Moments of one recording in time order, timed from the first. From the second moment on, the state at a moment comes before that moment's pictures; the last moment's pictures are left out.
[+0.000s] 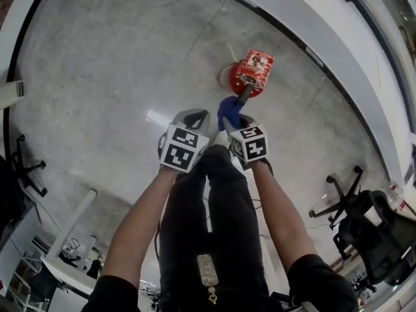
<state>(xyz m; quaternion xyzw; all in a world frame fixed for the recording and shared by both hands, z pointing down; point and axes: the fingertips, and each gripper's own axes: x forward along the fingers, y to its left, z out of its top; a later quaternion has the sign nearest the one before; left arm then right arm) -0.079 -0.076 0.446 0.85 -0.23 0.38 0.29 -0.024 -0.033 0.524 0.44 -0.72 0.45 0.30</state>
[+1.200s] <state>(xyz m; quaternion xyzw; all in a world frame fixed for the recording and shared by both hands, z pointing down) 0.021 -0.105 0.491 0.86 -0.04 0.37 0.33 -0.009 -0.013 0.506 0.40 -0.74 0.43 0.34</state>
